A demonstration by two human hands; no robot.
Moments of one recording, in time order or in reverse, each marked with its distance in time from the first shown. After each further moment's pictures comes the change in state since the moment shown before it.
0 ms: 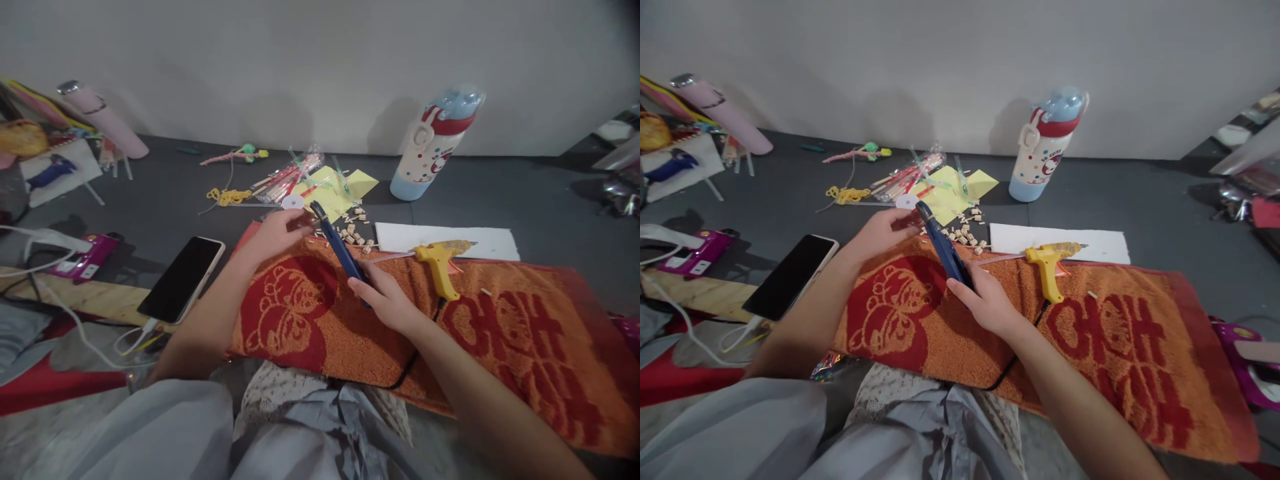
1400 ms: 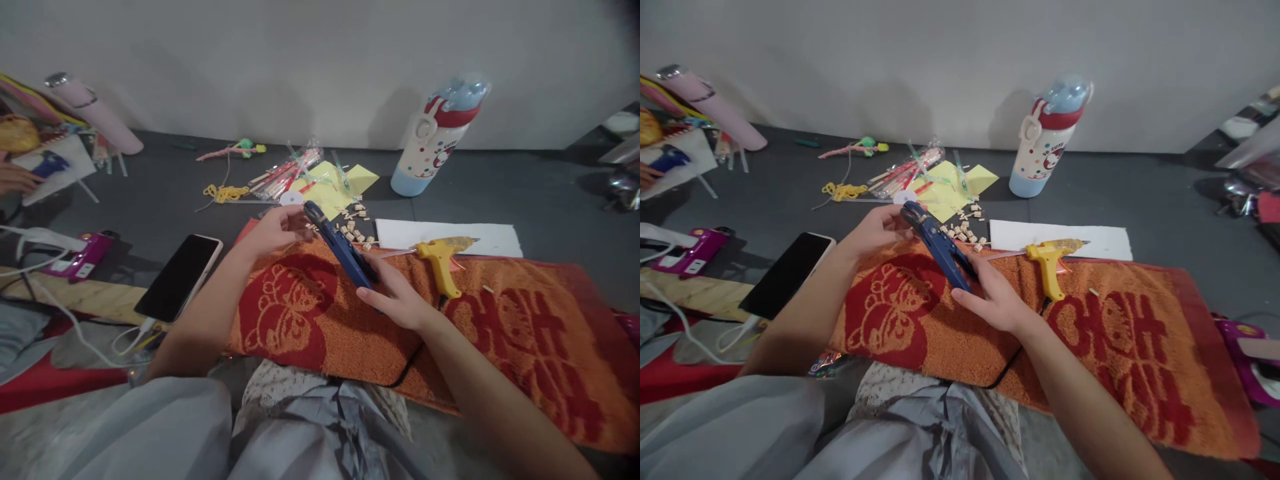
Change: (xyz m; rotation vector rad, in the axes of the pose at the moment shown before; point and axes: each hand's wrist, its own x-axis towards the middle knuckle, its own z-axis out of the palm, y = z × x) left_hand -0.004 0.005 -0.002 -0.493 -0.156 -0.013; right_hand -0.003 0.016 -0.017 0.016 -0.113 -0.112
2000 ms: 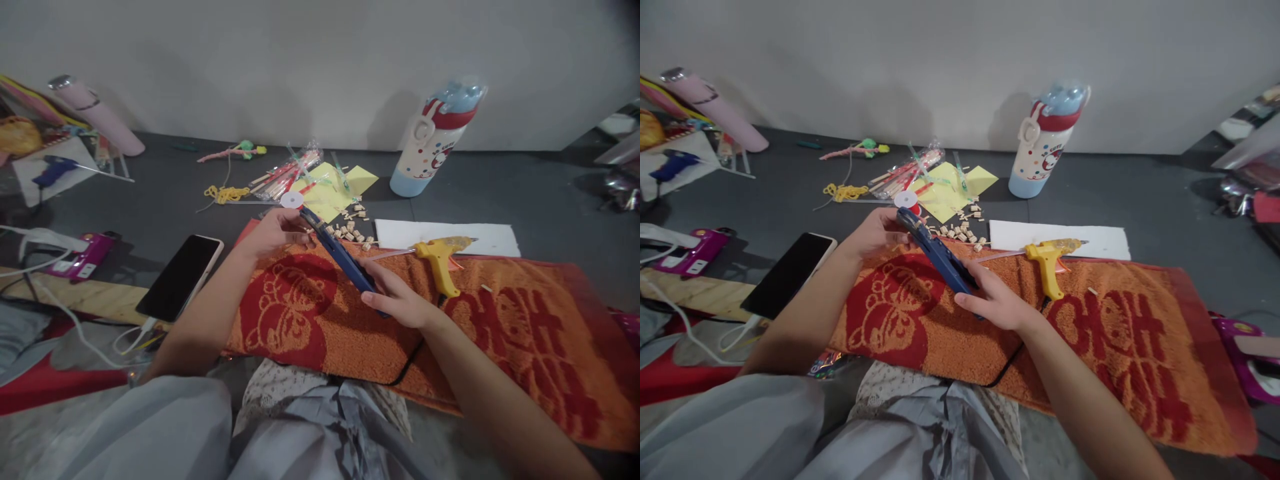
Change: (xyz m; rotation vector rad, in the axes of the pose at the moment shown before) left_hand 0.001 -0.013 -0.006 -0.166 -0.042 -0.031; right_hand 0.000 0.005 -0.001 0.137 -0.123 -0.005
